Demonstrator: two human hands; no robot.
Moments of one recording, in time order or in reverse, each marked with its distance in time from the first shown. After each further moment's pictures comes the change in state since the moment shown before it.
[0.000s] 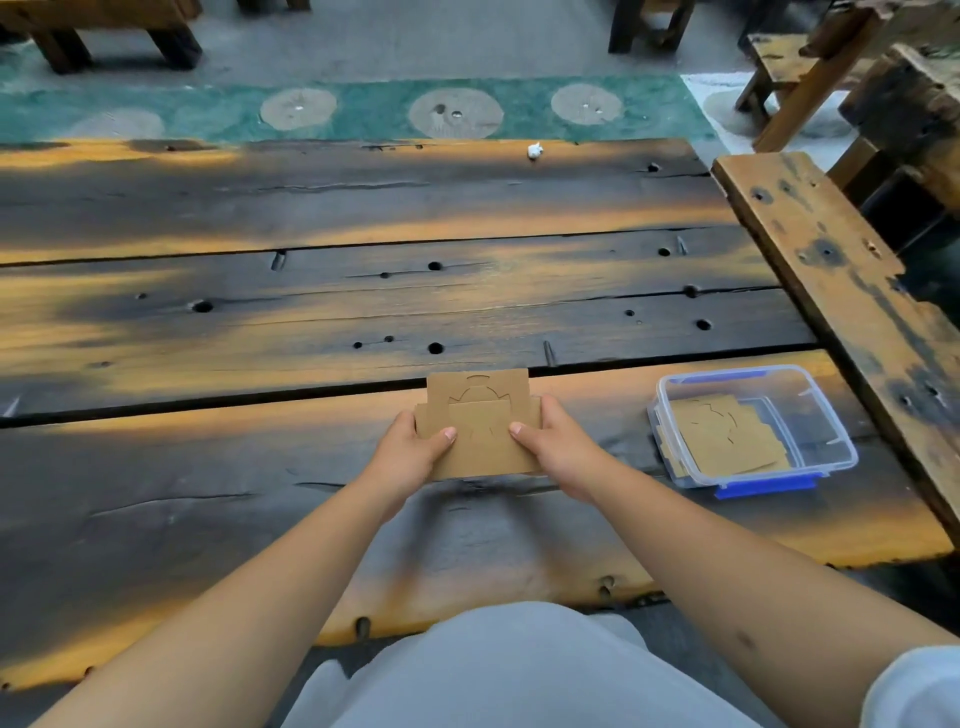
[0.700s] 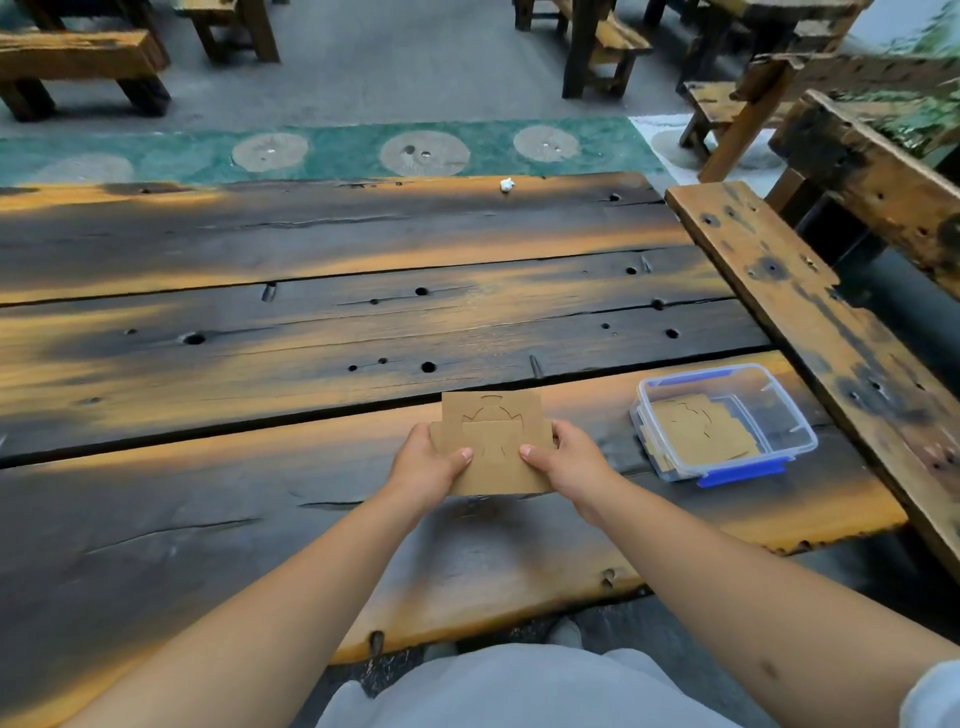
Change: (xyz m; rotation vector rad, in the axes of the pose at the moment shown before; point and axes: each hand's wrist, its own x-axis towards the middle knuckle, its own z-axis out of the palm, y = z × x) left_hand -0.027 0.010 0.004 0.080 -0.001 0.062; right_hand -0.045 0.000 0.009 -0.026 0.209 0.027
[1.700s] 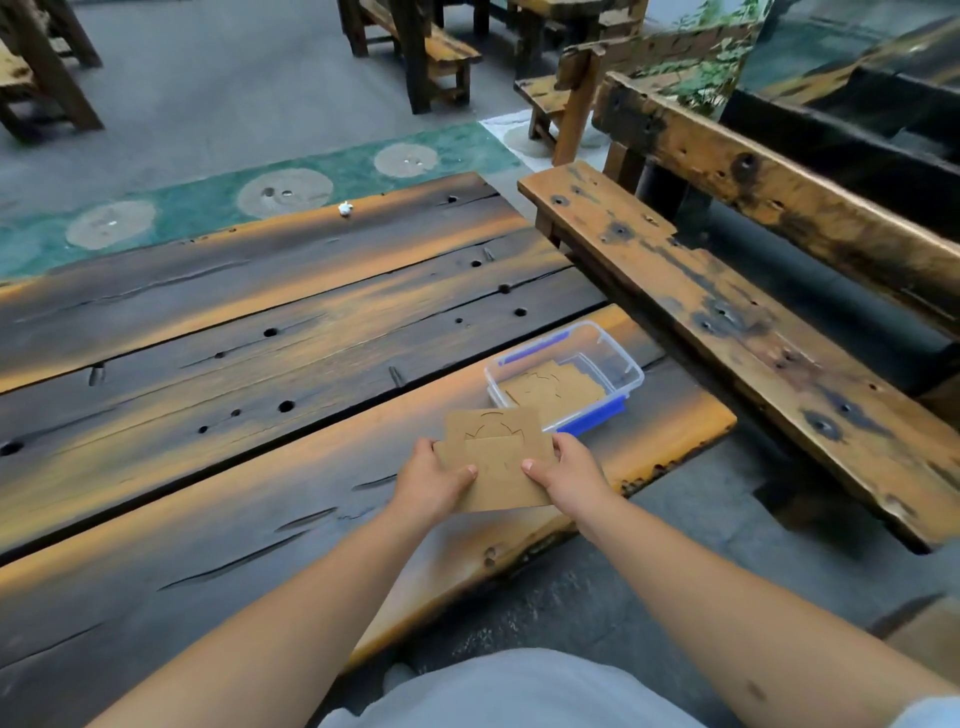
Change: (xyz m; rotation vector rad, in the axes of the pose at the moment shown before) left_hand -0.049 0.040 0.178 0.405 -0.172 0.101; right_hand -0.066 0.077 -0.165 -0.010 0.317 0.086
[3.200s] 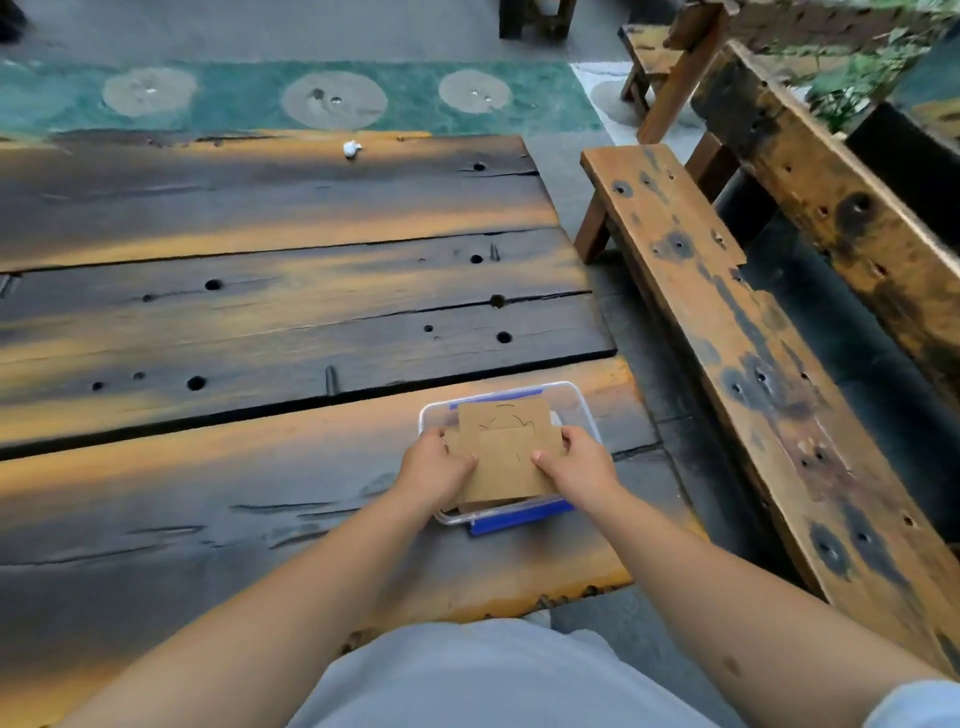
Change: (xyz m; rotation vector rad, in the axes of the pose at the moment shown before) left_hand 0.138 0.117 0.114 -0.244 0.034 -0.179; right_hand 0.229 -0.010 -0.118 -0.457 -0.124 -0.051
